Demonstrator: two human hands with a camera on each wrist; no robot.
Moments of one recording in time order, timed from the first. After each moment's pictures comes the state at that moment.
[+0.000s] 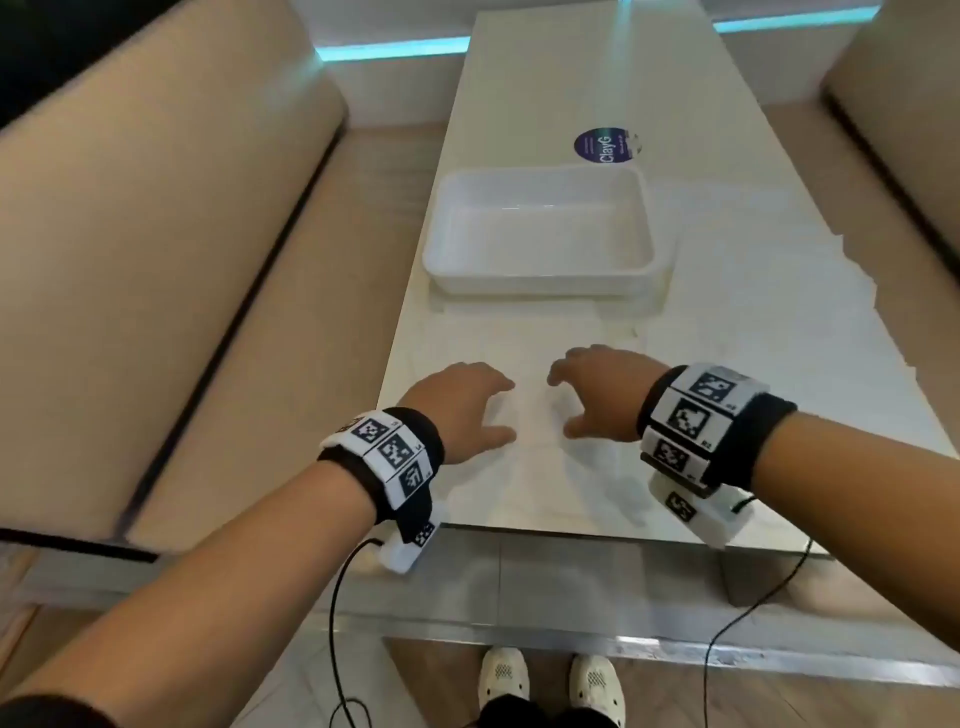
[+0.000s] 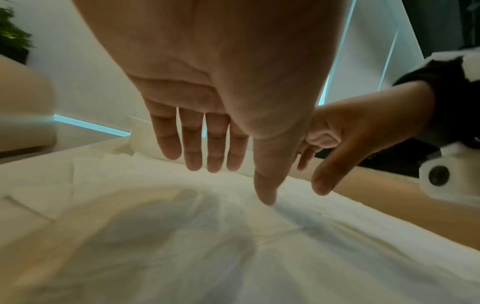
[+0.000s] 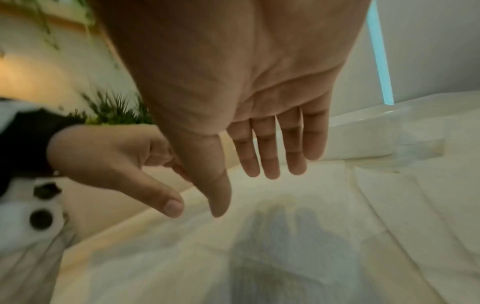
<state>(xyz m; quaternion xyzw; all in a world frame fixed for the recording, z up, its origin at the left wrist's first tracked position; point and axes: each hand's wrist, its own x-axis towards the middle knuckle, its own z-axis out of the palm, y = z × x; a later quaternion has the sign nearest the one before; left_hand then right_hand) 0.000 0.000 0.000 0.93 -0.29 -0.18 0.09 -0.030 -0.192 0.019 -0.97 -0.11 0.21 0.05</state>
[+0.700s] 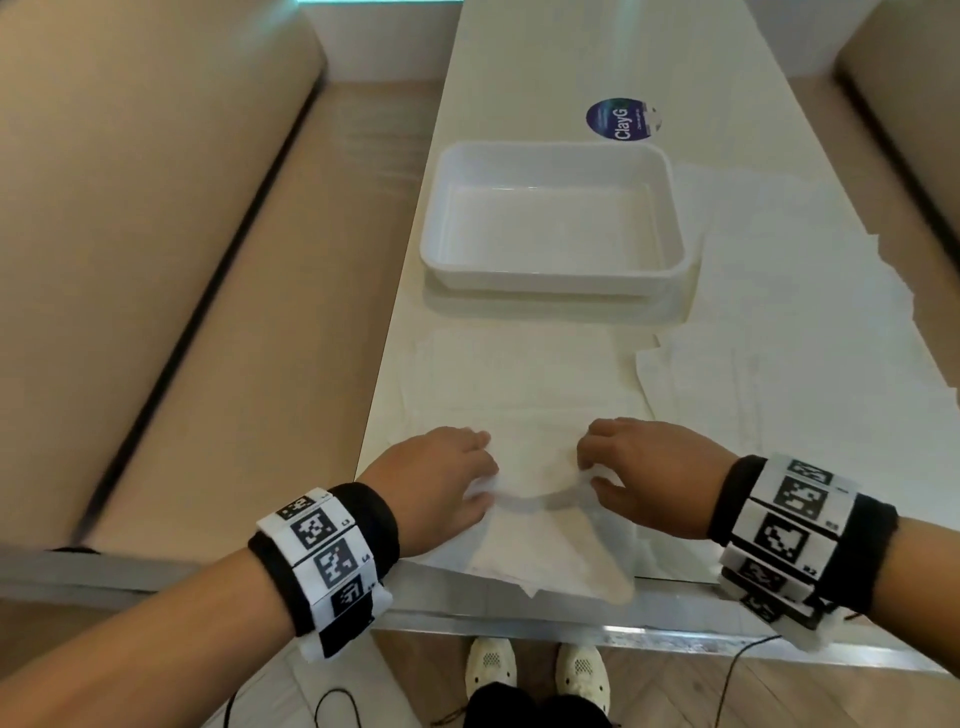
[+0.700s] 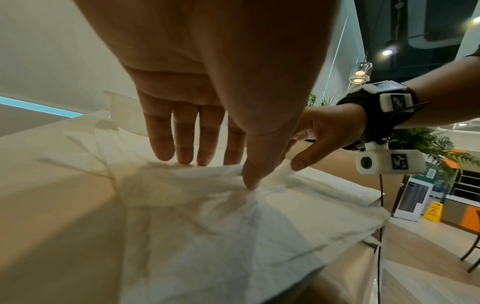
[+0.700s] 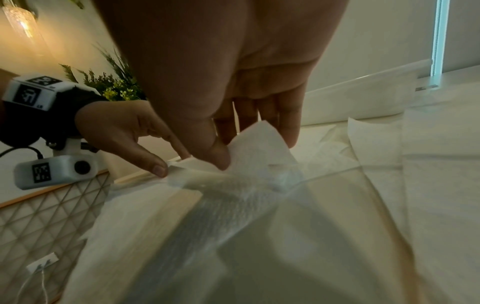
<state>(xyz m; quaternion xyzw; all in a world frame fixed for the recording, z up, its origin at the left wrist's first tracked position) -0.014 0.038 -0.021 0.90 -0.37 -0.23 0.07 -0.055 -0.200 -0.007 -0.96 -0.17 0.23 0.09</state>
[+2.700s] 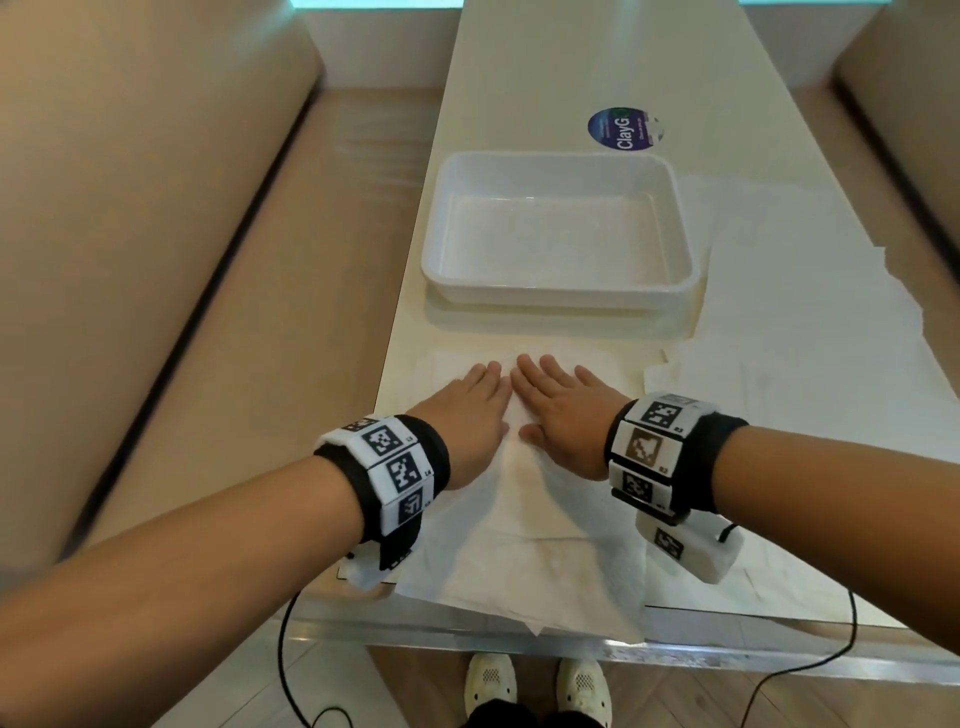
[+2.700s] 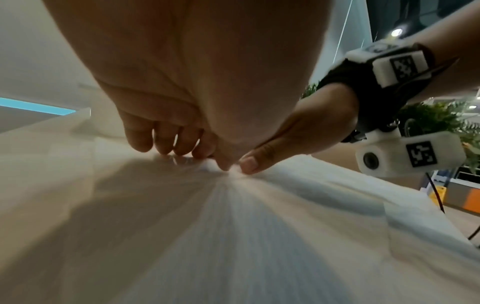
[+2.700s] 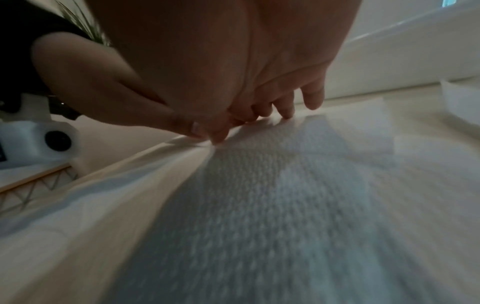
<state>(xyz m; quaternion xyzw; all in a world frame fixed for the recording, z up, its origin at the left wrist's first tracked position) 0.050 -0.001 -0.030 0.90 -0.33 -0.28 -0.04 0.019 -0.156 -0.029 -0.95 -0.13 0.29 0.01</state>
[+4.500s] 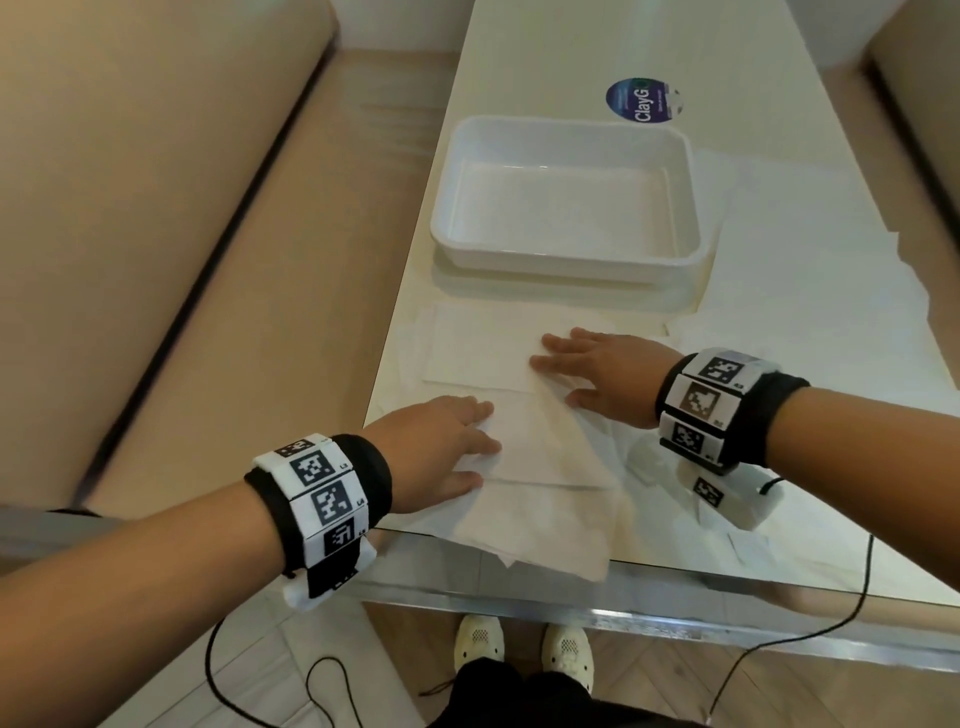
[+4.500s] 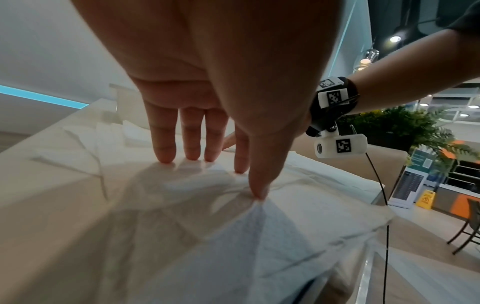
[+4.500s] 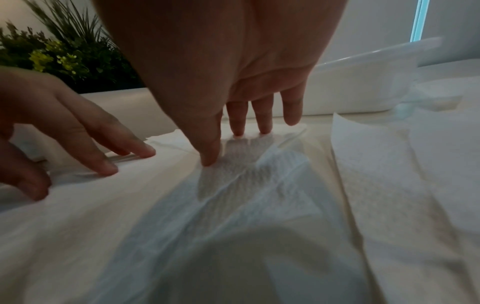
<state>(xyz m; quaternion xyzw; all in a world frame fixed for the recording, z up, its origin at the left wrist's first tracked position) 0.003 0.045 -0.023 0.88 -0.40 -0.27 0.02 0.024 -0.203 -0.026 -0.94 -0.19 0.27 0.01</state>
